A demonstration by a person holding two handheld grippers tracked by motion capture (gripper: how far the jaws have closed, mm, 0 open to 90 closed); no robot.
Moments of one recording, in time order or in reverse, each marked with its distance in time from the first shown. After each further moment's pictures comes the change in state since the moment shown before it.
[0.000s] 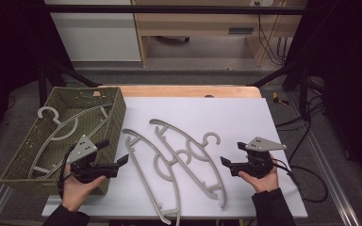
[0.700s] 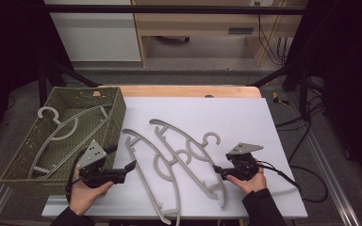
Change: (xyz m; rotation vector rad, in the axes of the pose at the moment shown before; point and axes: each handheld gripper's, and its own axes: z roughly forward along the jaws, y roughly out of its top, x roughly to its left) left arm -0.016 -0.006 0.010 0.019 -0.024 0.024; right arm 0.008 -0.023 0.041 0.216 0.016 0.007
